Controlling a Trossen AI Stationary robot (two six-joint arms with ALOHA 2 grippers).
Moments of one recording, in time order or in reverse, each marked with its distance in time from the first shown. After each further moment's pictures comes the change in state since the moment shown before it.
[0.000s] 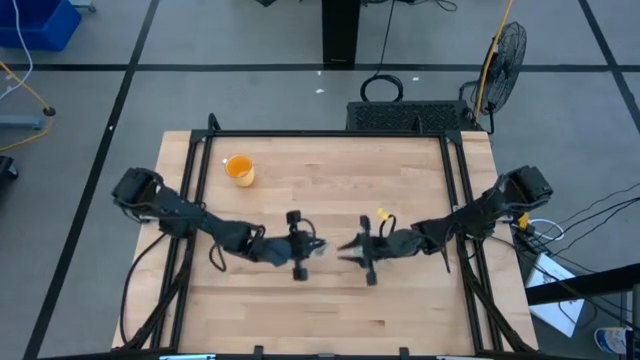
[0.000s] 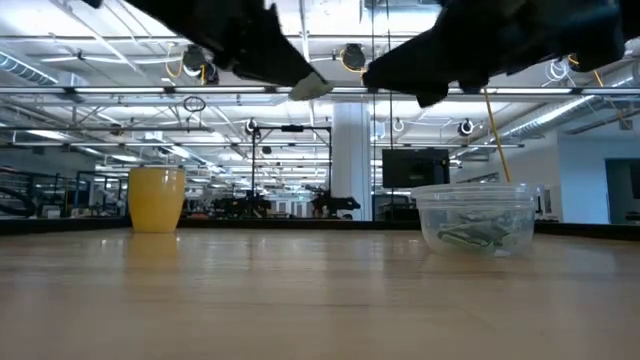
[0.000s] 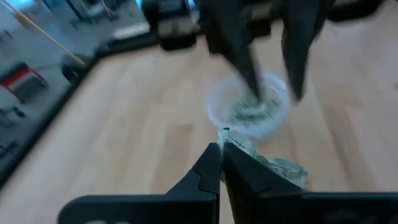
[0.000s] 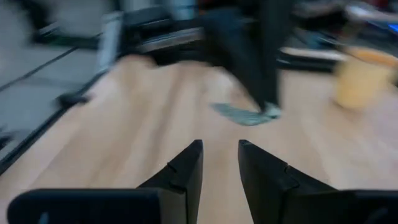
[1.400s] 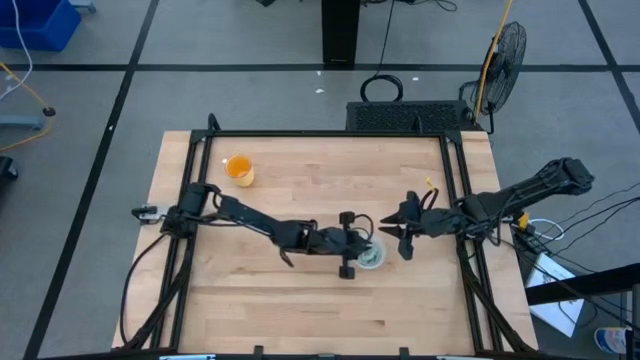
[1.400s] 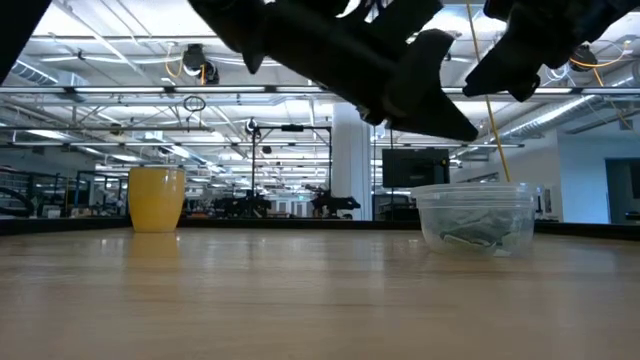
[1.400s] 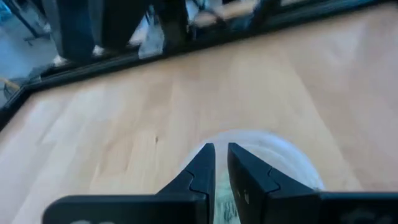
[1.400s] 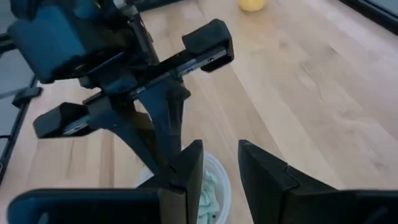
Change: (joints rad) left arm 0.174 0.482 0.445 0.129 0.284 0.159; right arm -0.026 -0.614 -0.006 -0.942 0.129 0.461
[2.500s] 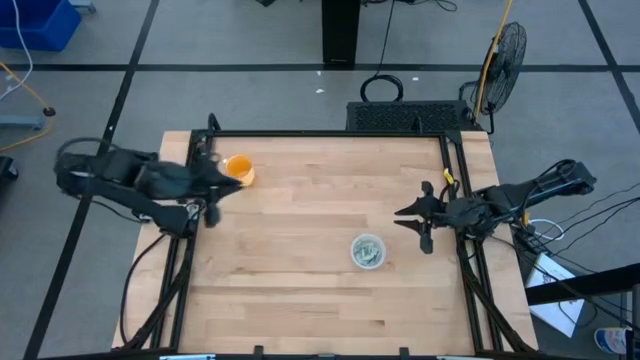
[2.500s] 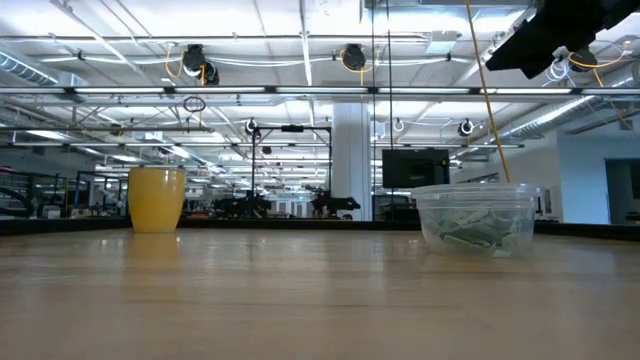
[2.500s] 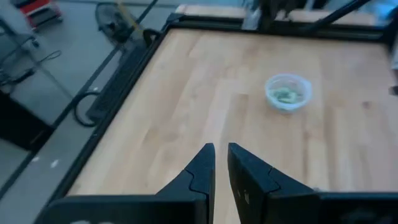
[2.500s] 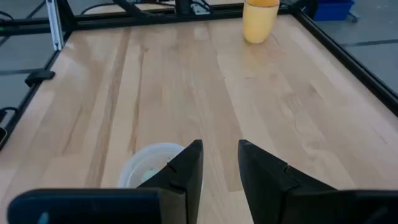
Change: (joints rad) left arm -0.050 -1.147 -0.034 -1.353 -0.202 -0.416; right arm 0.005 -0.243 0.000 -0.155 -0.002 -0.220
